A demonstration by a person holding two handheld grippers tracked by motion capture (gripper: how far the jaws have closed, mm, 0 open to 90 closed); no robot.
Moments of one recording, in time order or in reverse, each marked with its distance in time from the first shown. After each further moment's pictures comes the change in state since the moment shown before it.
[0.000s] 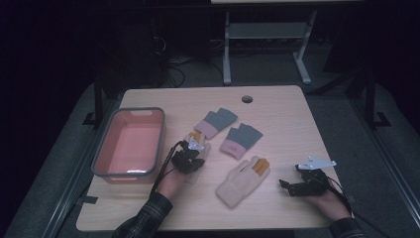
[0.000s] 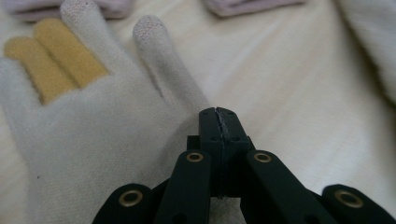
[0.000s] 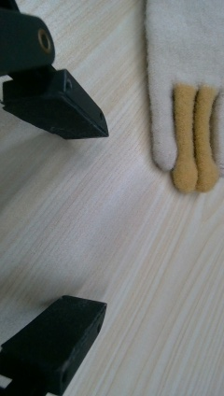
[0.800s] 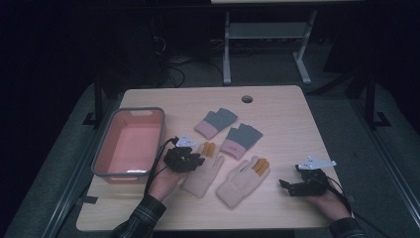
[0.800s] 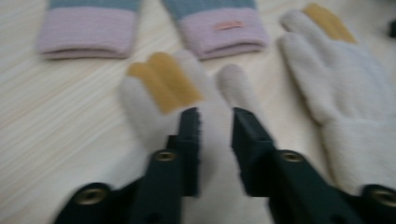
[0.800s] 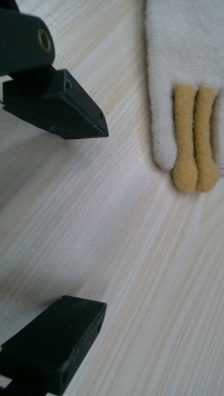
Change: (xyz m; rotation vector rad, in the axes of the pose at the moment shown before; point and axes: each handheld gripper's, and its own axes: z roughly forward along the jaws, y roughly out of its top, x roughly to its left) left arm 0.008 0.002 -0.036 -0.117 0.002 -0.062; right arm 0.000 0.000 0.000 0.000 0.000 0.000
